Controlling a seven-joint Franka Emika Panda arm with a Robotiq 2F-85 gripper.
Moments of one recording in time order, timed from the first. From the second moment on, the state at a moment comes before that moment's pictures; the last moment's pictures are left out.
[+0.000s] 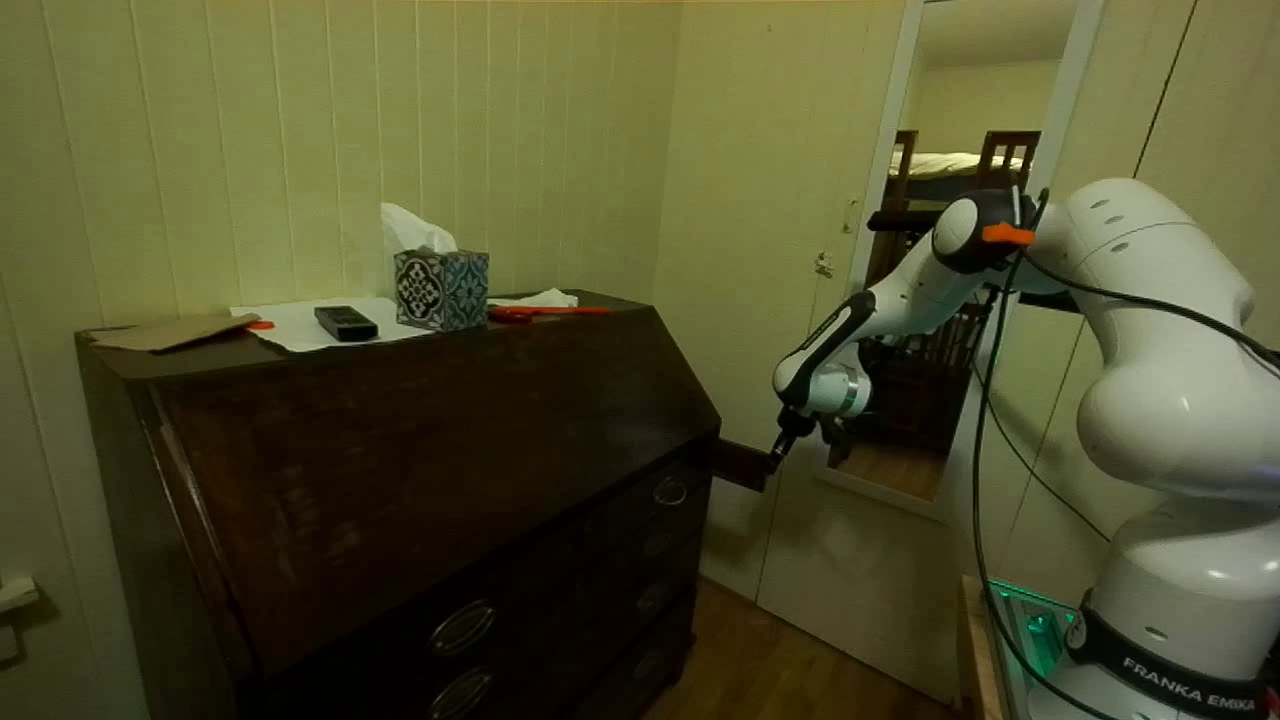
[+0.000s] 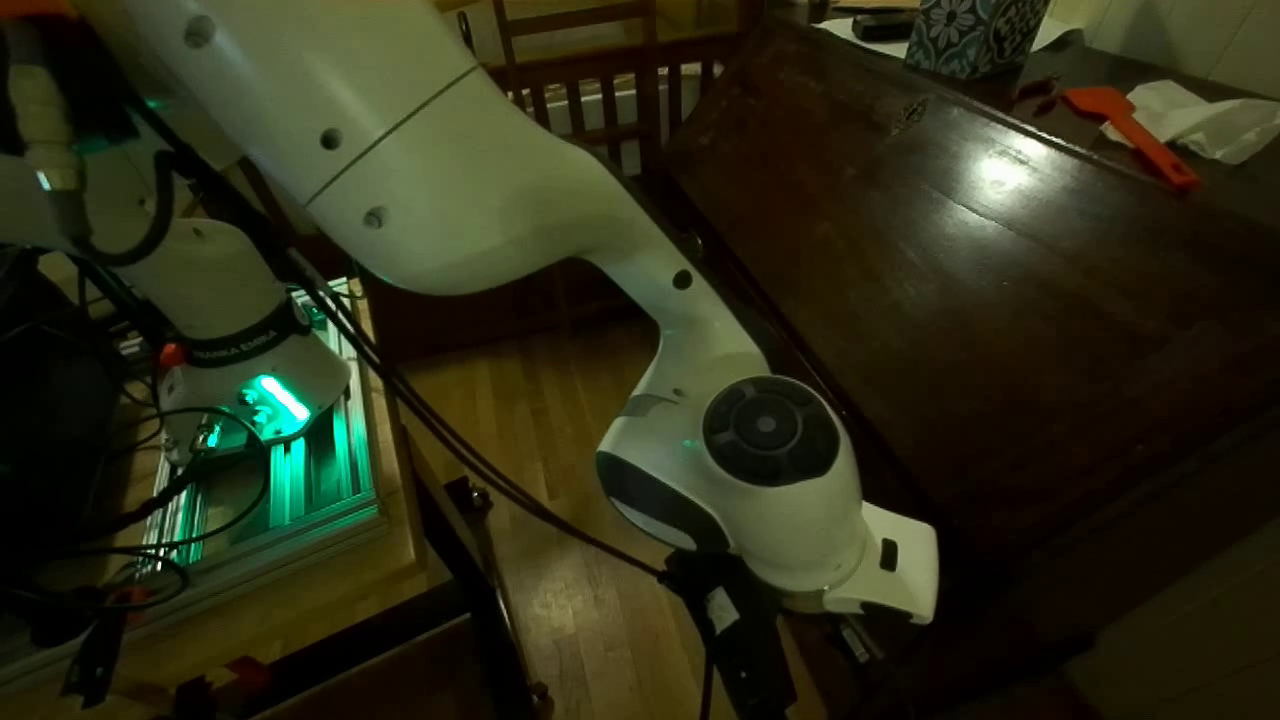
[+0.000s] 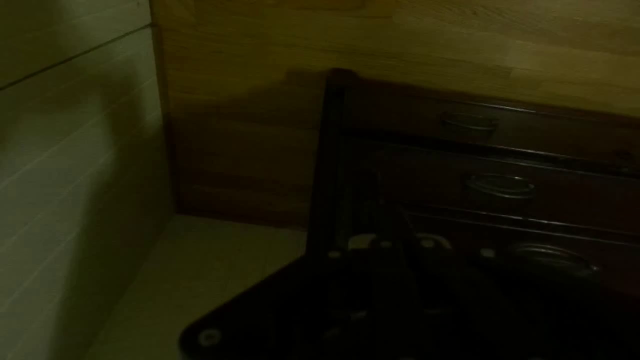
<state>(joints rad) -1.08 0.90 0.20 -1.72 0.01 2.85 -0.96</state>
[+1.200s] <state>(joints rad) -1.28 1.14 0.51 -1.58 0.00 3.07 -1.04</state>
